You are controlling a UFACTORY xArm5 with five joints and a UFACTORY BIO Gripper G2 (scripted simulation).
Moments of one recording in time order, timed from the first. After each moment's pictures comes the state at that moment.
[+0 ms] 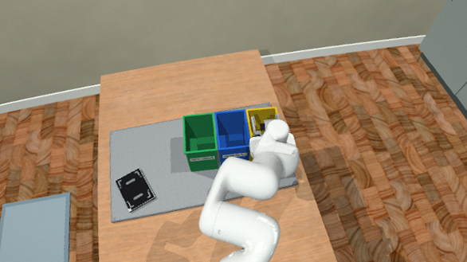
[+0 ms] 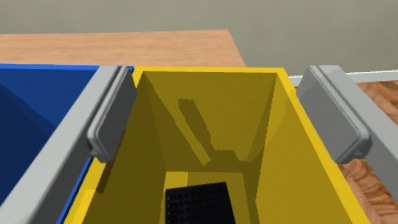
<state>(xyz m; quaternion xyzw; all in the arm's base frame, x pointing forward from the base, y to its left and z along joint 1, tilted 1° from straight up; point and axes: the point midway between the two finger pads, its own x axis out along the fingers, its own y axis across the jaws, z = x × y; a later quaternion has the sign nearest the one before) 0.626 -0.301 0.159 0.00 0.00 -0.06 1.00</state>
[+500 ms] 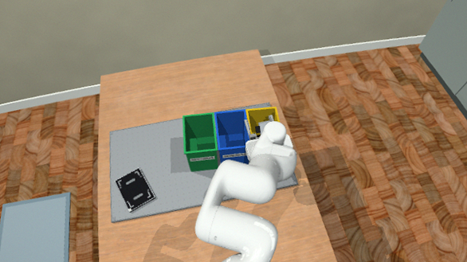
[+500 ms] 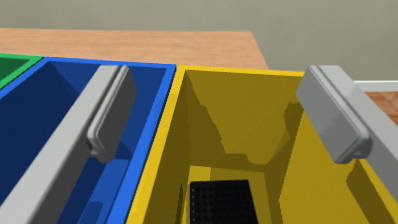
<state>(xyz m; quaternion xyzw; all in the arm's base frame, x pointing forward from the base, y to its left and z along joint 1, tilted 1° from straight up) 0.618 -0.273 0.166 0.00 0.00 -0.01 1.00</state>
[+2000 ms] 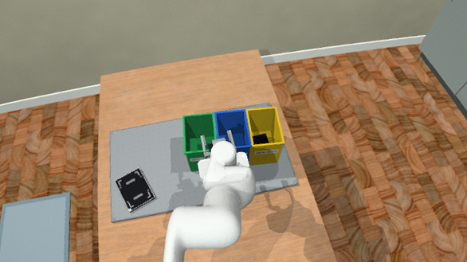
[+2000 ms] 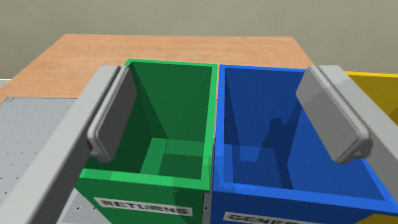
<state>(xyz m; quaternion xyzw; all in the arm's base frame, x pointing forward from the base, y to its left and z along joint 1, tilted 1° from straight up) 0.558 -0.093 0.212 0.00 0.00 -0.01 1.00</state>
